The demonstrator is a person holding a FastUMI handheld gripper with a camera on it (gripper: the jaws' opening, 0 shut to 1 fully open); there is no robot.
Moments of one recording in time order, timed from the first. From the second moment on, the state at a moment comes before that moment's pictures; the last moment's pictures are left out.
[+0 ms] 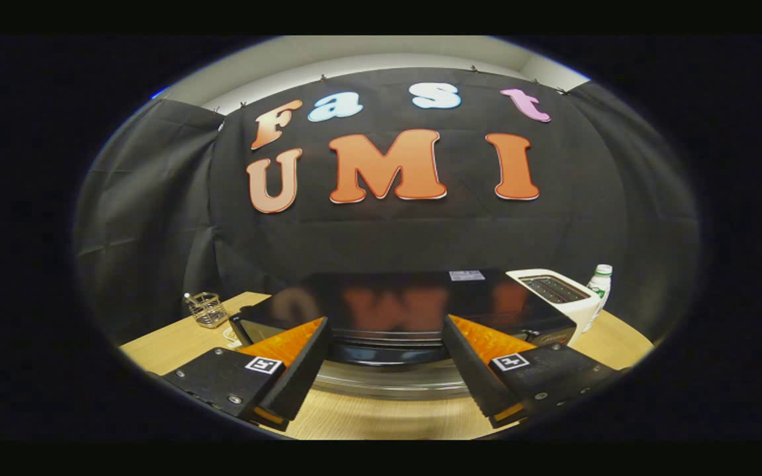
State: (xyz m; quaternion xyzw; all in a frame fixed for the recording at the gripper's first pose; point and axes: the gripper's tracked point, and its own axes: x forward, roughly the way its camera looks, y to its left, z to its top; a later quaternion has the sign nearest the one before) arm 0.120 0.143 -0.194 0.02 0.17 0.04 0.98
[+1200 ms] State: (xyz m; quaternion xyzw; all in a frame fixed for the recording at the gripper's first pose) arm -0.041 0.148 -0.273 0.06 0.35 0.12 0.93
